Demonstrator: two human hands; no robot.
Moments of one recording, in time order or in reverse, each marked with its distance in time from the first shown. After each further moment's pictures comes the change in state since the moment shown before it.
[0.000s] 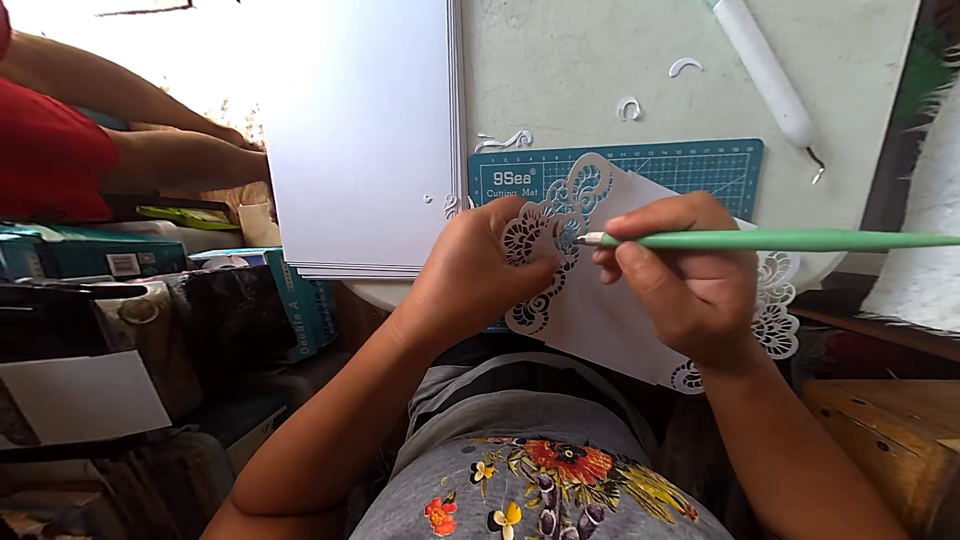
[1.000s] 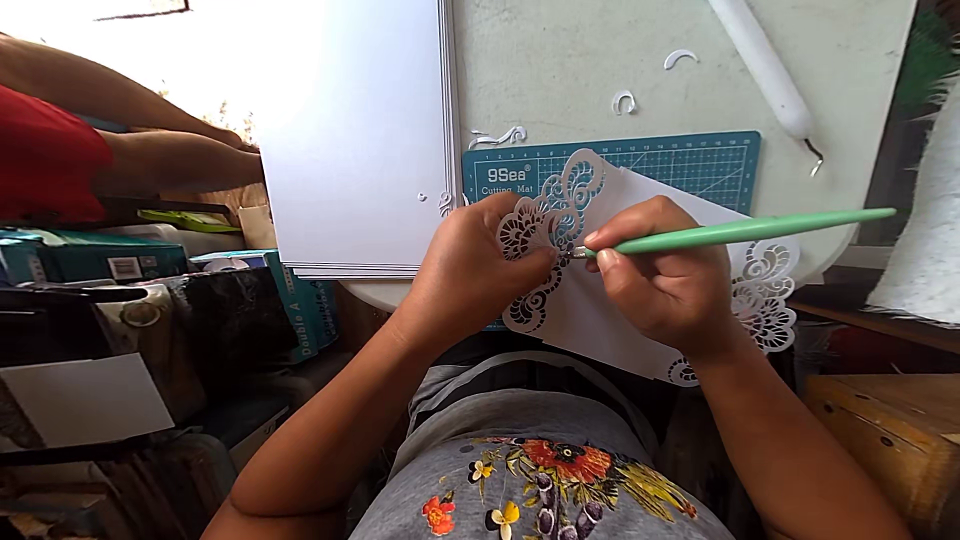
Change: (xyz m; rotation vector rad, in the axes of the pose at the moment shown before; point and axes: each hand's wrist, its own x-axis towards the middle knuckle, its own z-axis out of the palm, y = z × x) left_hand 0.000 -0.001 0.004 0.001 0.050 0.007; right_hand 0.000 0.010 0.003 -0.081 -0.058 -0.065
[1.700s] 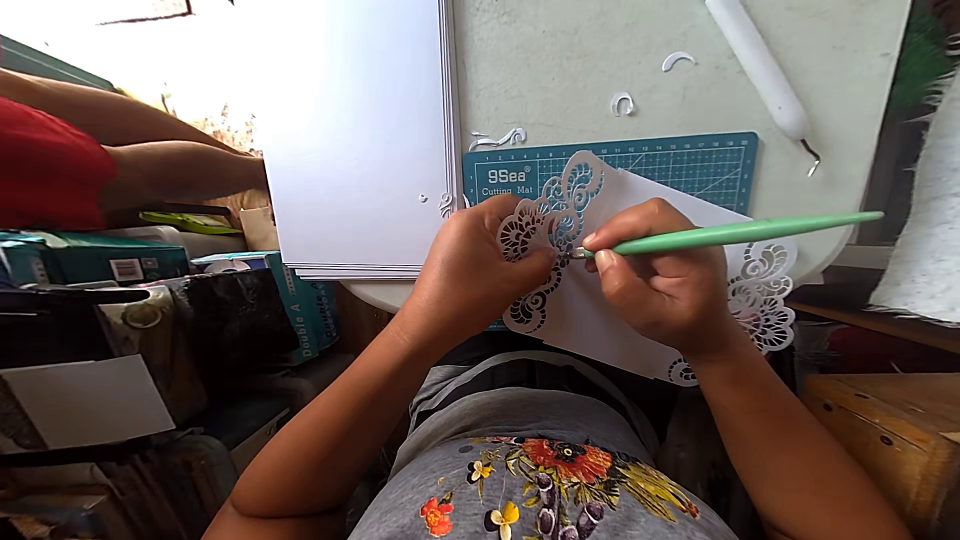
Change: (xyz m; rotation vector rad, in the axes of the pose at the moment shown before) left_hand -0.001 0.001 0.001 0.026 0.014 -0.001; right_hand 0.000 0.000 0.001 -0.020 -0.002 -0.013
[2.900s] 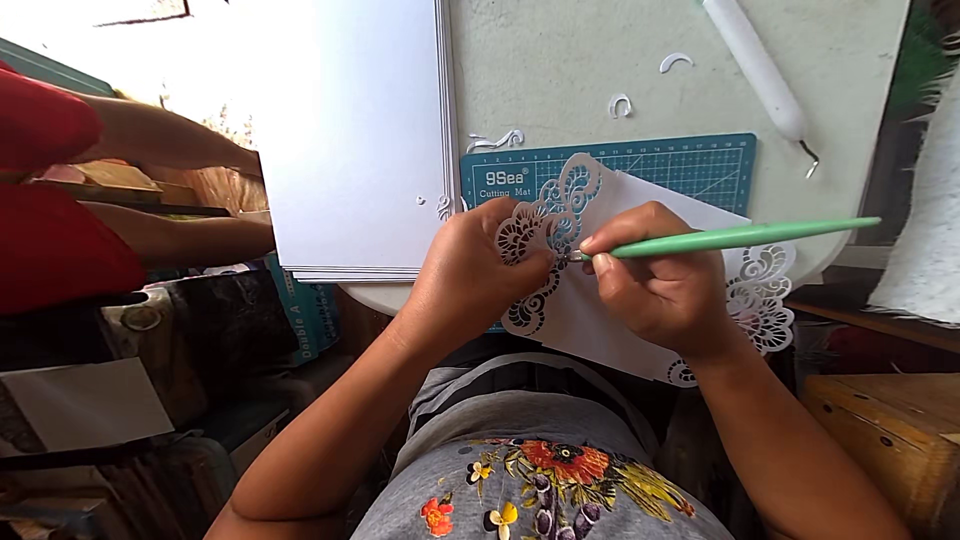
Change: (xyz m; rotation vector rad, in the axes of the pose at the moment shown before) left_hand 0.000 -0.002 0.001 0.016 0.010 0.008; right_hand 0.000 0.001 0.000 0.010 -0.002 -0.009
